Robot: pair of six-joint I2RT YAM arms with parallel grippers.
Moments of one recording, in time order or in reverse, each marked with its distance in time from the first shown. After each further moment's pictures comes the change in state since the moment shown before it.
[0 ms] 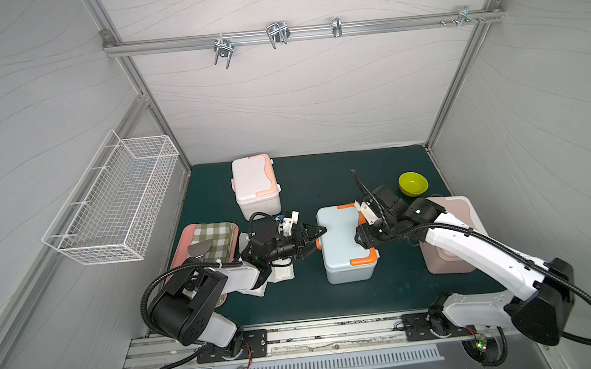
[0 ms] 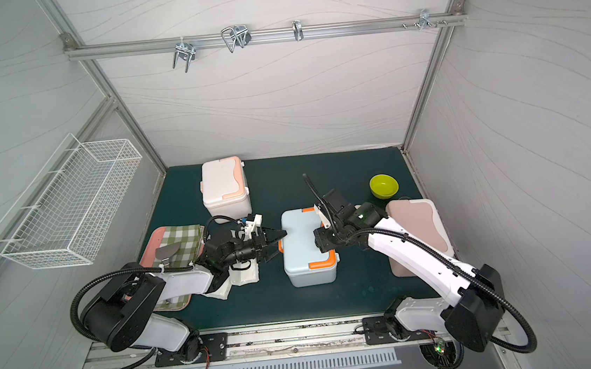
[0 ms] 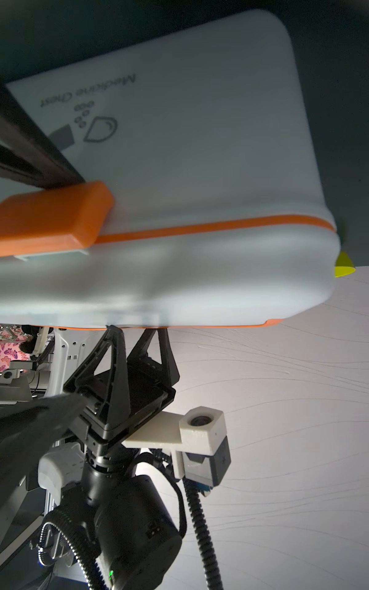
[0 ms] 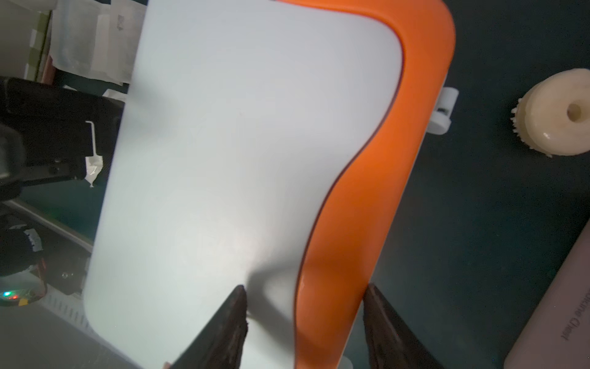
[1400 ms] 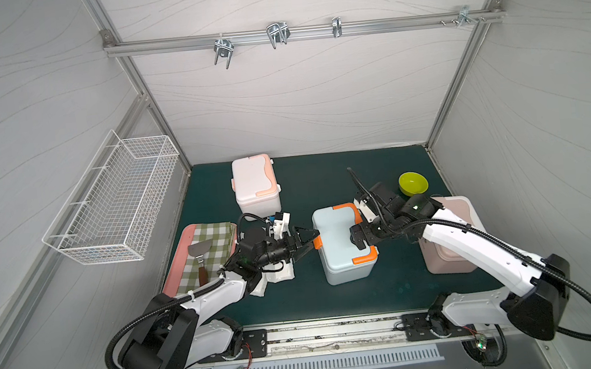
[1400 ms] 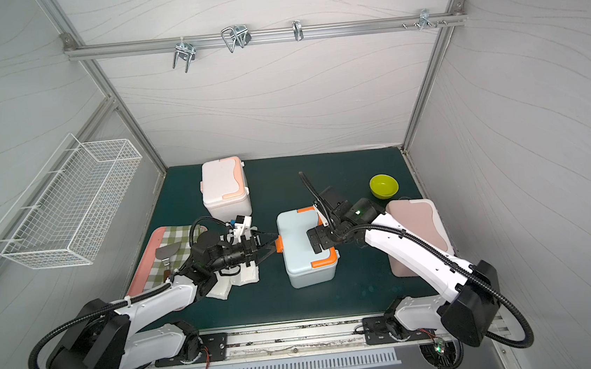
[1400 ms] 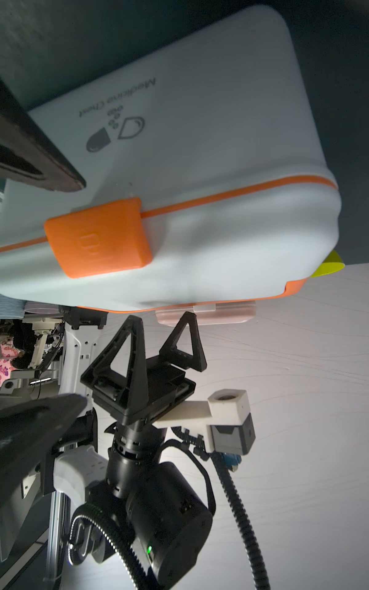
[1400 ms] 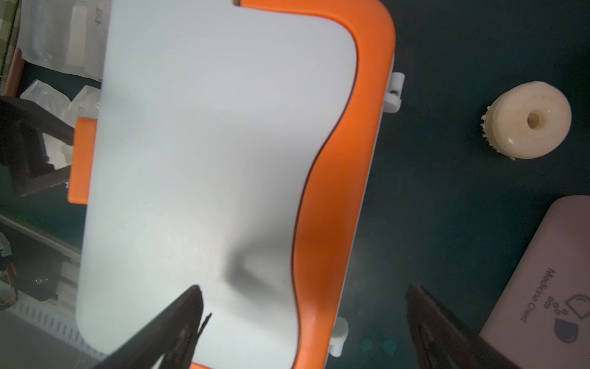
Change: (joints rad) left arm 0.045 -0.308 -0.036 -0.343 -0.014 0.111; right arm -0.009 0.019 0.052 -0.056 0.049 -0.016
